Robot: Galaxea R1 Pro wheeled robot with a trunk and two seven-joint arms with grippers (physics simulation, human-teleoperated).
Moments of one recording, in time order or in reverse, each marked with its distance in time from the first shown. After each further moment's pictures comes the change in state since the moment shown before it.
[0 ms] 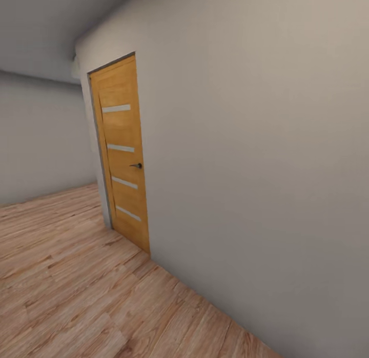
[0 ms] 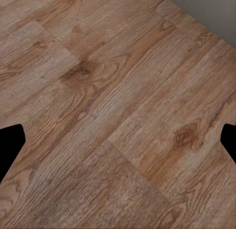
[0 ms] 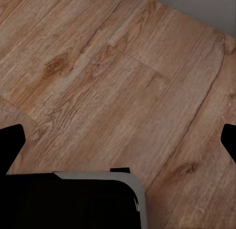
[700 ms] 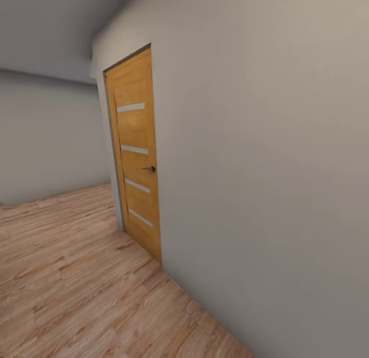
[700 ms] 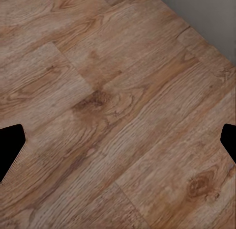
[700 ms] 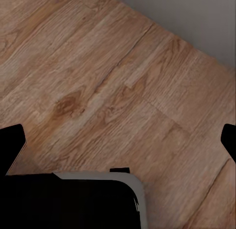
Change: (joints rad) left arm 0.000 0.000 0.000 0.000 0.000 0.000 0.000; right arm 0.000 0.000 0.000 0.000 -0.003 0.000 0.000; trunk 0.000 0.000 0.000
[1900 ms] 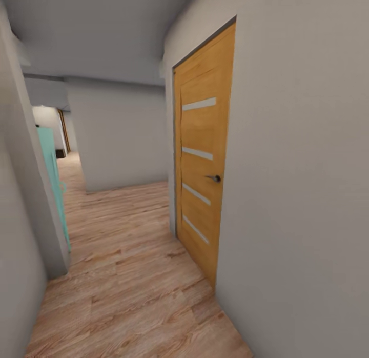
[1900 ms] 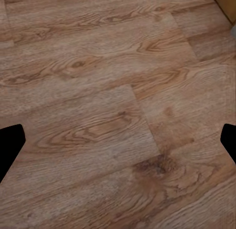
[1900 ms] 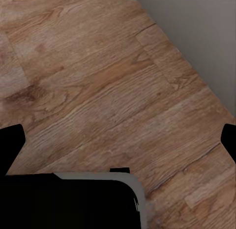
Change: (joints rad) left arm 0.000 0.000 0.000 0.000 0.000 0.000 0.000; right arm 0.000 0.000 0.000 0.000 0.000 0.000 0.000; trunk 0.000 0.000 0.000
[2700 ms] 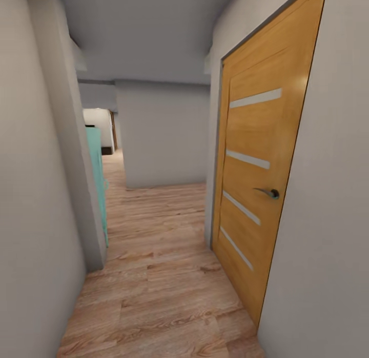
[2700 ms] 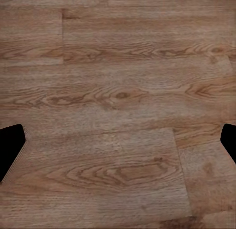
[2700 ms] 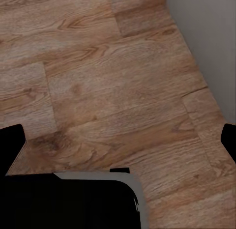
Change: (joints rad) left arm 0.000 0.000 0.000 0.000 0.000 0.000 0.001; right arm 0.000 0.000 0.000 0.000 0.000 0.000 0.000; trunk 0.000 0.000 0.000
